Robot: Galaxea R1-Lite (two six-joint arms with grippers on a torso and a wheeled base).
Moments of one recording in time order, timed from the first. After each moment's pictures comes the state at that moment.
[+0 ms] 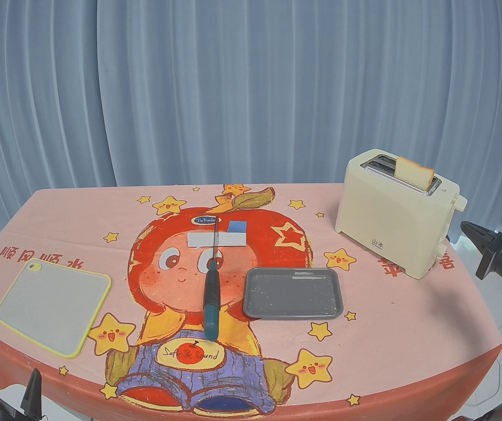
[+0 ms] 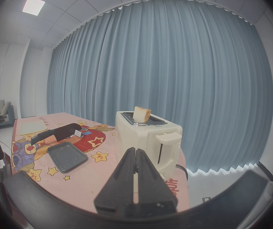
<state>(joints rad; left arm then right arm) 0.00 0.02 -0.02 0.00 0.02 -0.02 -0.08 1.41 -0.26 -1.00 0.40 -0.12</state>
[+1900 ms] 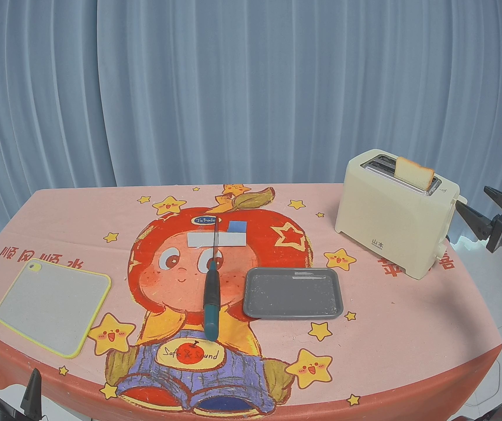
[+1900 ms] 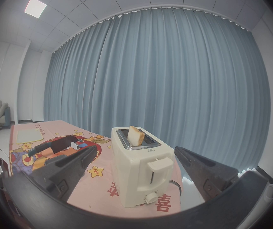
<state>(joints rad) 0.00 0.02 -0.02 0.00 0.02 -0.02 -0.08 1.35 -0.40 -0.88 0.38 -0.10</state>
